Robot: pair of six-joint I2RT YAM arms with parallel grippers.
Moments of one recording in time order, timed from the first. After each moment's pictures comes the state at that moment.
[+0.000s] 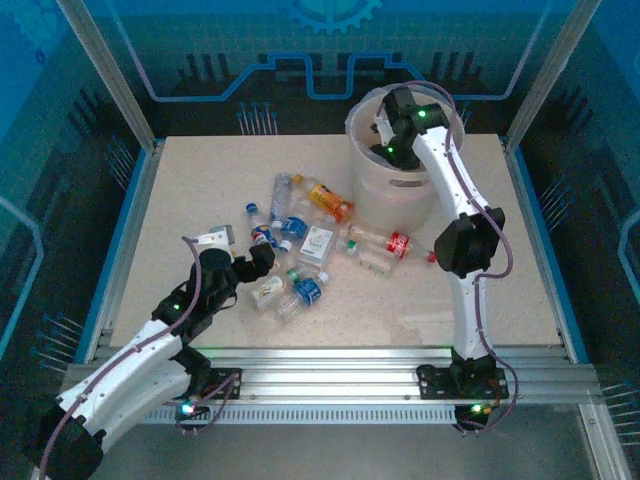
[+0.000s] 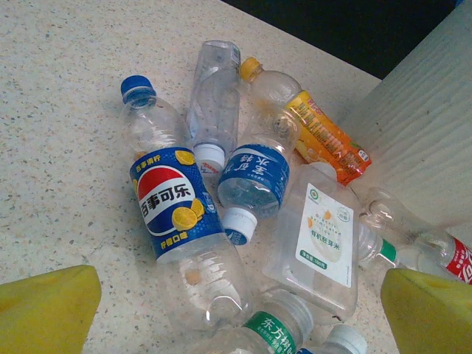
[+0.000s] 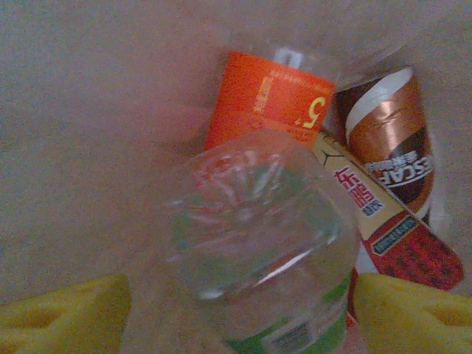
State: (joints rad) left arm -0.49 0.73 0.44 -0.17 -0.23 -0.66; right arm 0.29 2.25 2.47 -1.39 -0.07 0.05
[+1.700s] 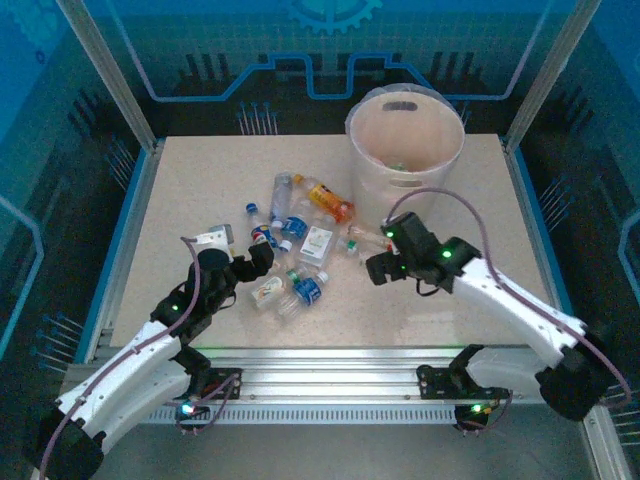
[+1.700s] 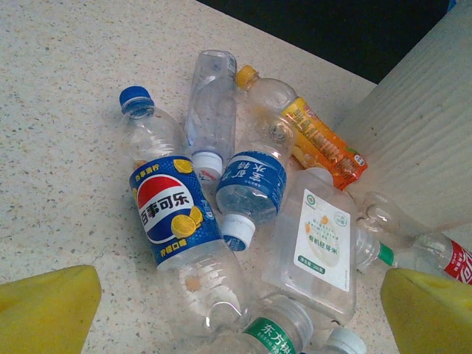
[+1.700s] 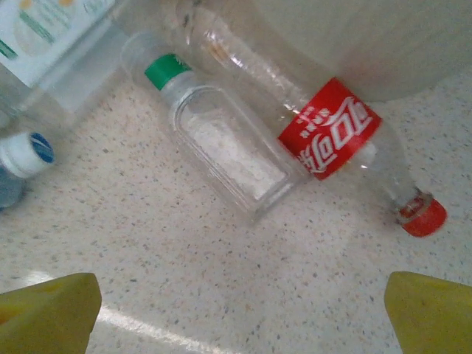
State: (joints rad) left arm -0.48 0.71 0.44 -0.16 -0.23 -0.63; right arm 0.67 1.19 0.96 -0.83 0.22 0.26
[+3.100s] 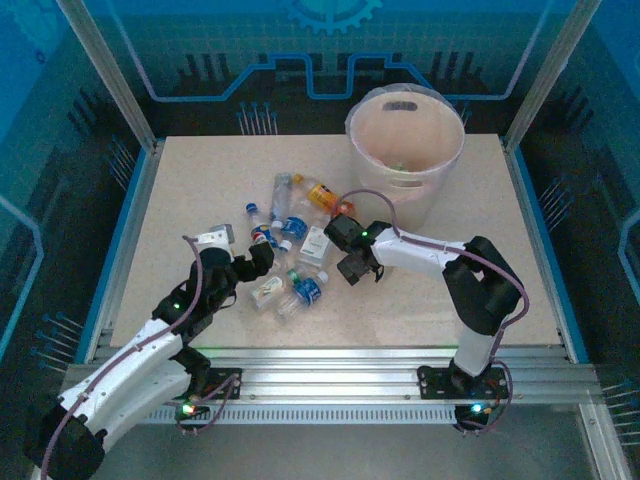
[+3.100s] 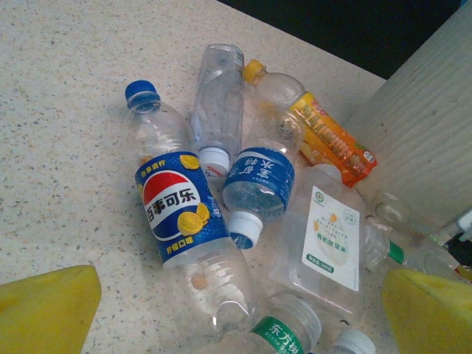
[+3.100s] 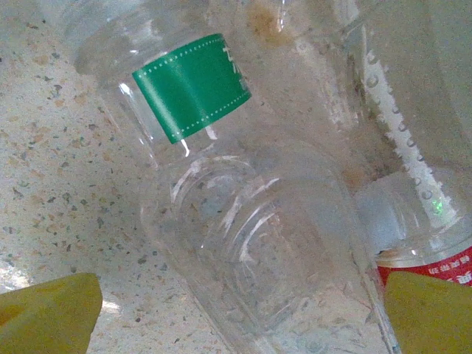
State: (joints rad) left arm -0.47 0.73 0.44 -0.16 -0.23 -0.63; right arm 0.76 1.78 1.17 -0.75 0.43 0.13
